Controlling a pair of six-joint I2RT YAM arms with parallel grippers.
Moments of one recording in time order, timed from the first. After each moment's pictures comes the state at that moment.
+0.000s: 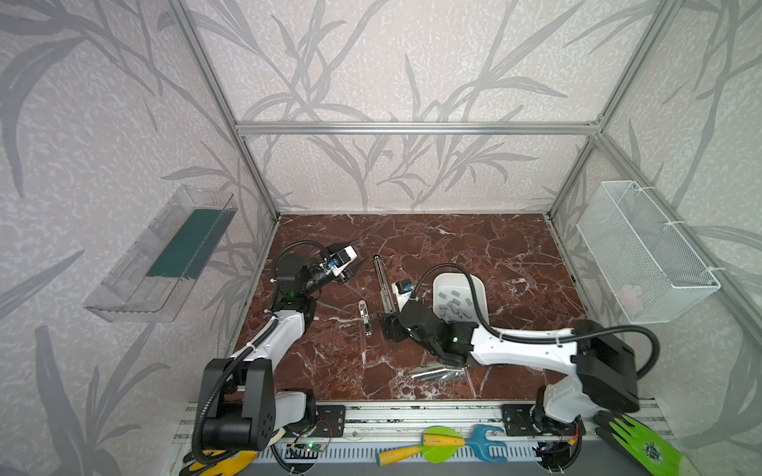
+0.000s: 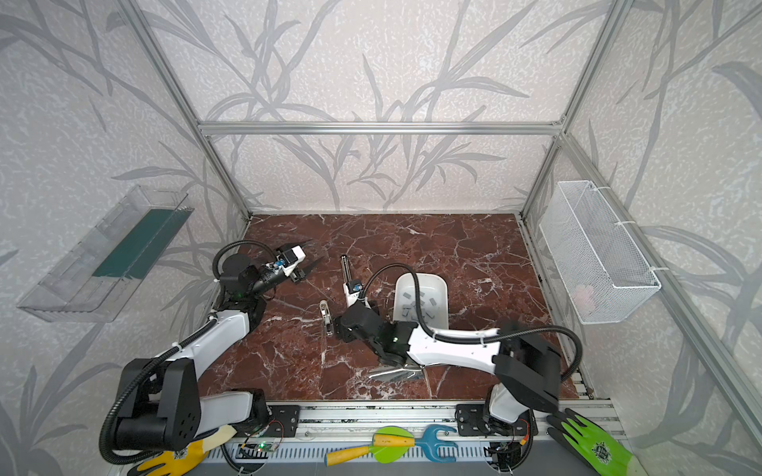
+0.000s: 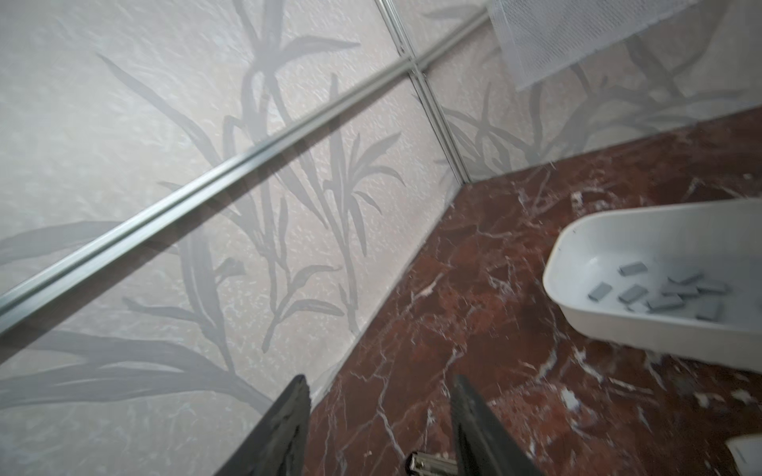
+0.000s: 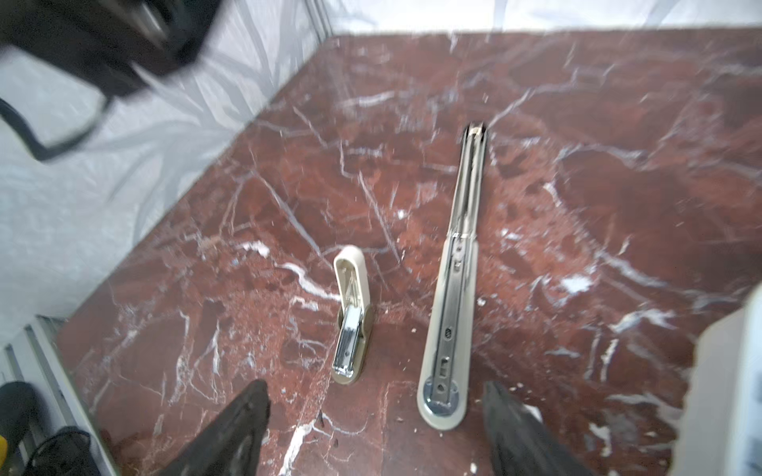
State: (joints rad) left arm -0.03 1.27 0.63 0.61 0.89 0.61; right arm 1.17 1.50 0.91 0.08 0.42 0.56
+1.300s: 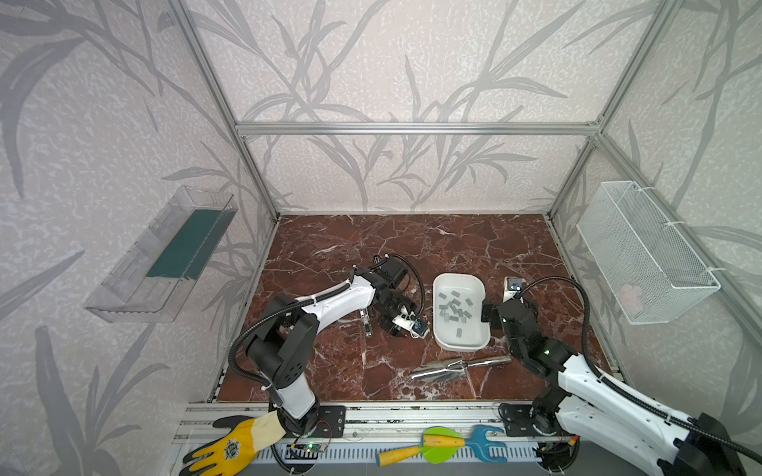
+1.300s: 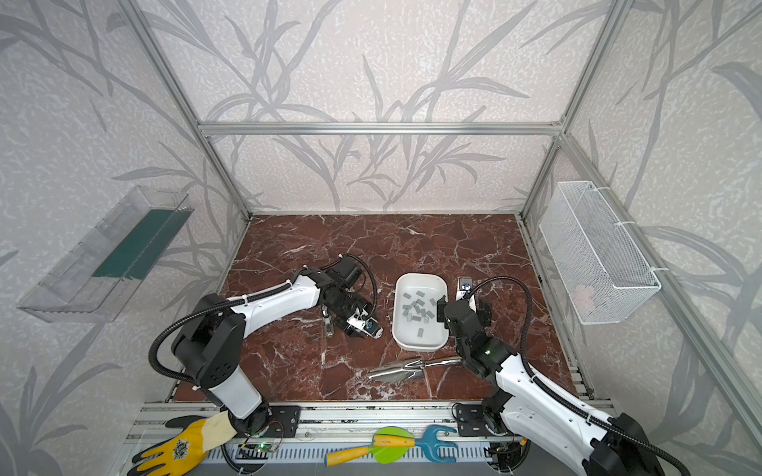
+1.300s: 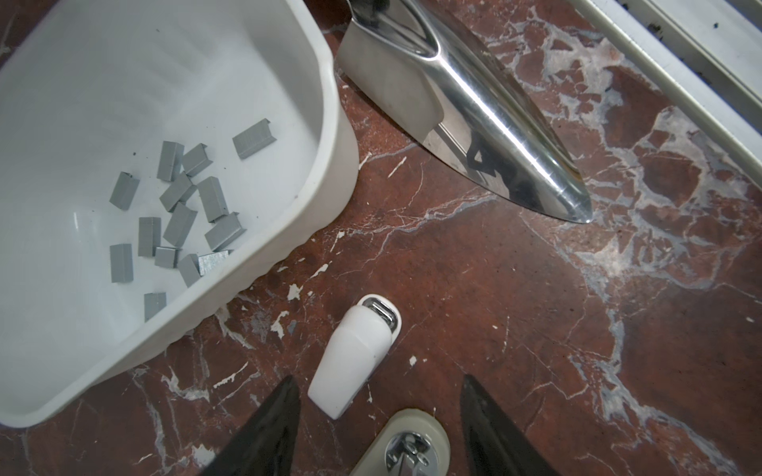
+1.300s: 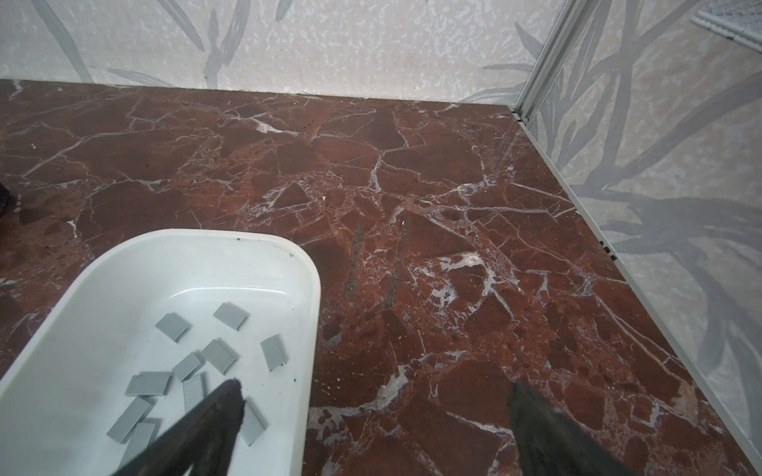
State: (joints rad) left arm -0.64 1.71 1.13 -0.76 0.51 1.59; right arm 0.63 0.84 0.39 -0.11 0.67 0.33
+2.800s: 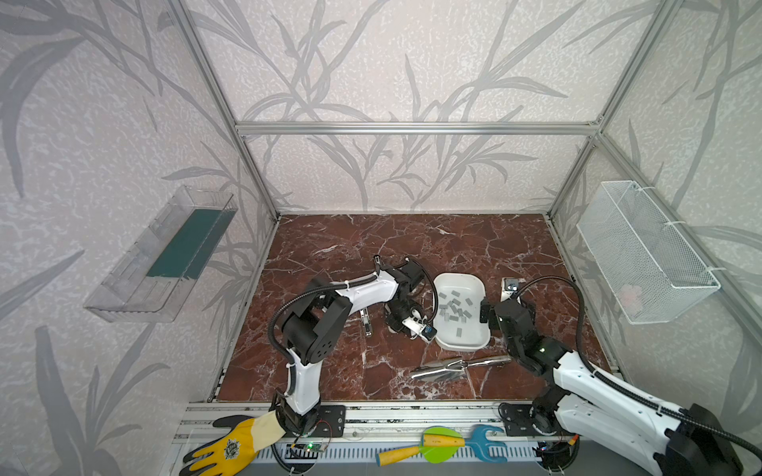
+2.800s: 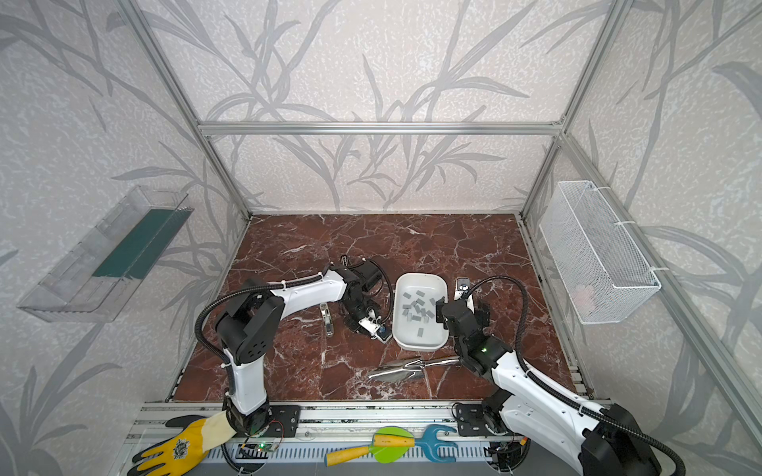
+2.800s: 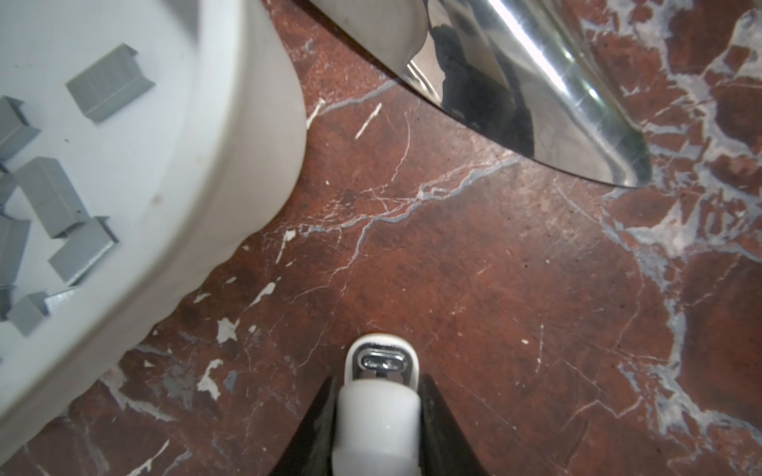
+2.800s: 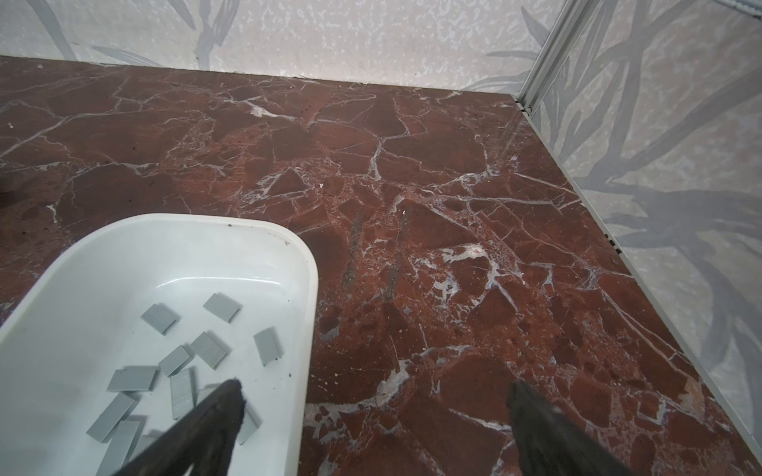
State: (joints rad) left arm -0.70 1.93 1.29 -0.86 0.38 1.62; right arm 0.62 0.90 0.38 -0.08 0.66 0.32
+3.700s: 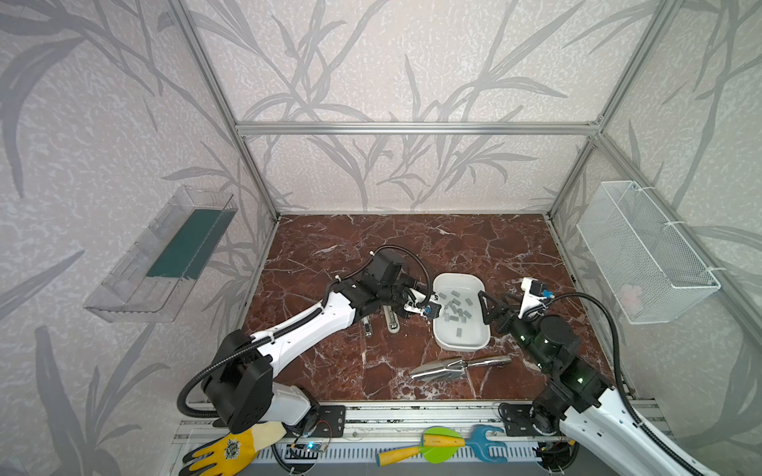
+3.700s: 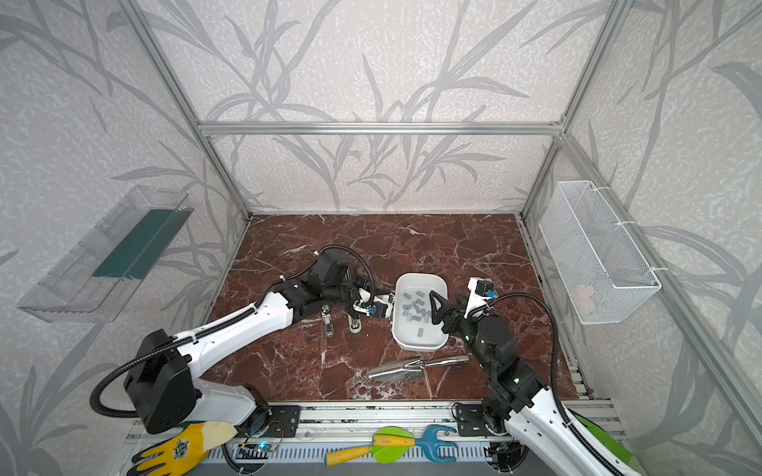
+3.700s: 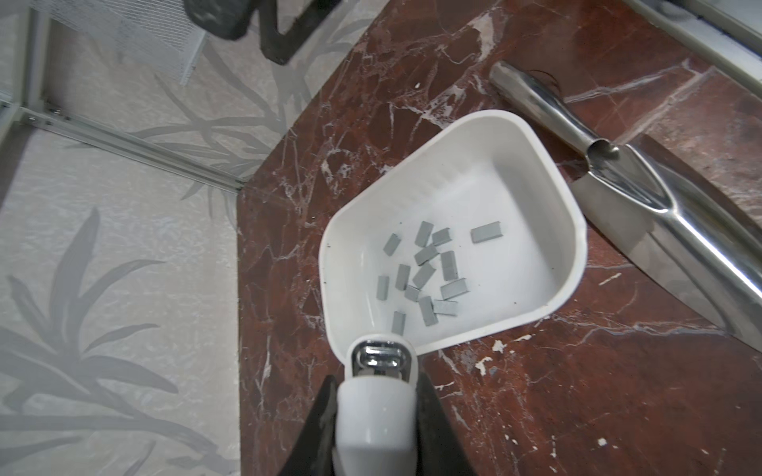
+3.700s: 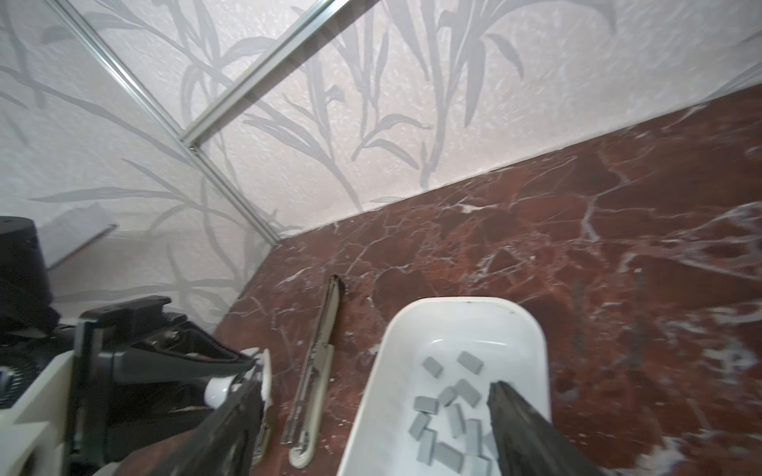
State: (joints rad) left arm -0.70 1.39 1.02 -0.26 0.48 1.24; right arm 0.61 0.50 0.36 0.01 0.14 0.62
